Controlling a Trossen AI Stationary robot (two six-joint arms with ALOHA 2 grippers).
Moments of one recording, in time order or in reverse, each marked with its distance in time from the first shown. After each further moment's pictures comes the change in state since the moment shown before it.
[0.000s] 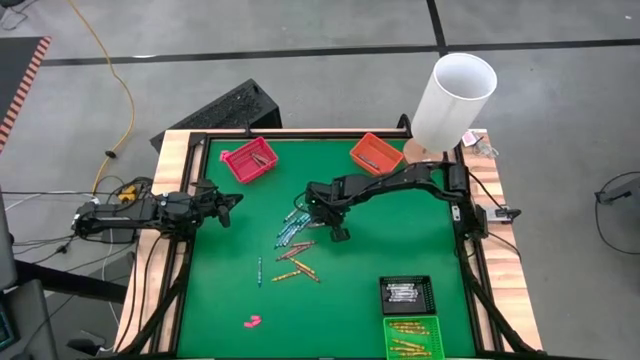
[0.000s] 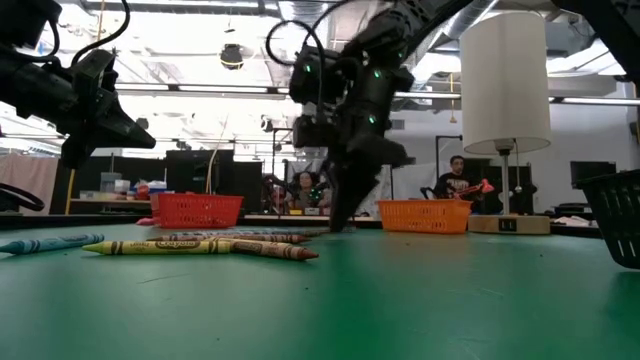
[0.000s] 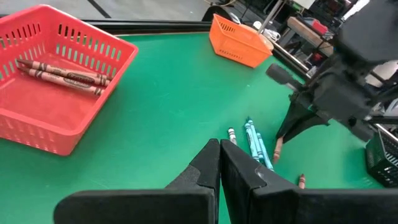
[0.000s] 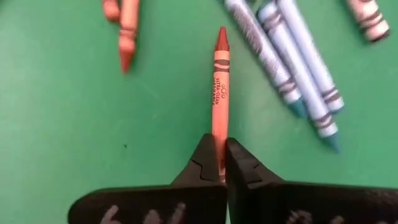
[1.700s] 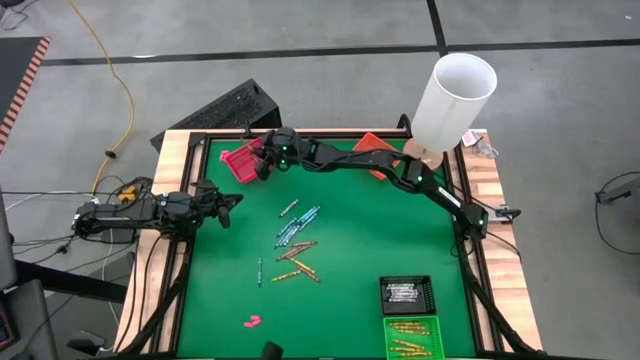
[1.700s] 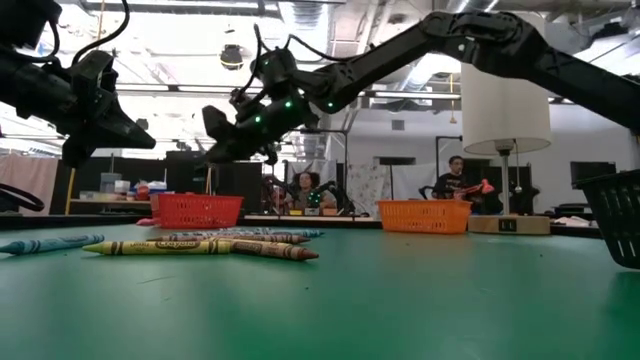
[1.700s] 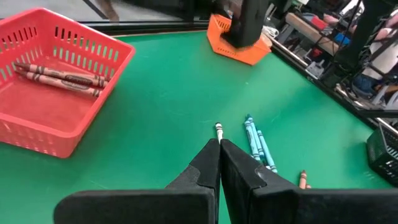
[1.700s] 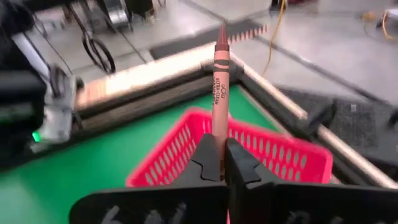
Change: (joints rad) left arm 0.000 0.000 0.000 -0.001 0.009 0.026; right arm -0.205 0.433 0.655 0.698 0.154 0.505
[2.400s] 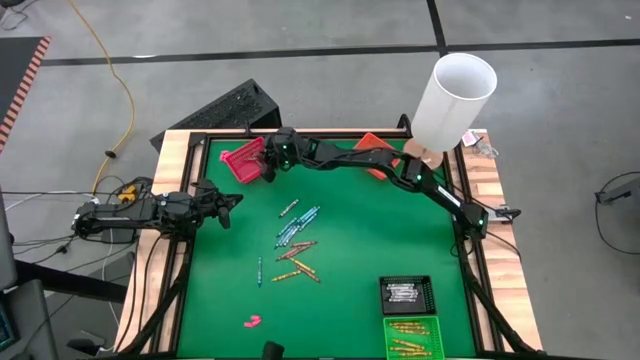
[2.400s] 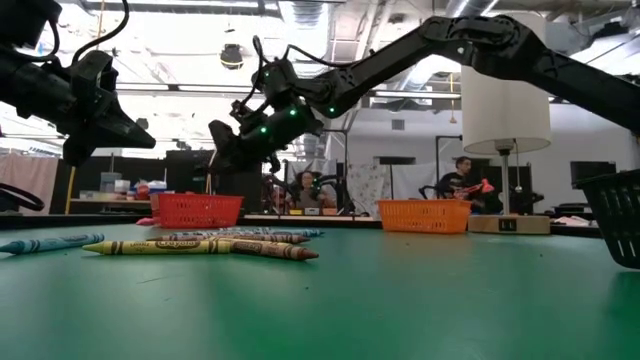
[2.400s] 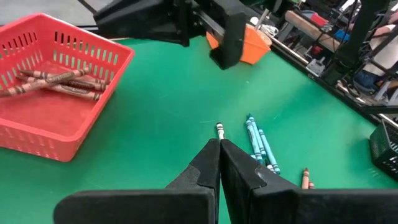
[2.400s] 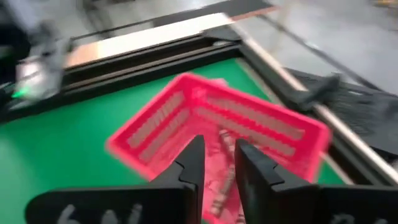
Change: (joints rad) left arm 0.000 0.000 0.000 0.000 -0.001 0.027; right arm -0.015 0.010 -0.006 -0.081 -0.052 -0.078
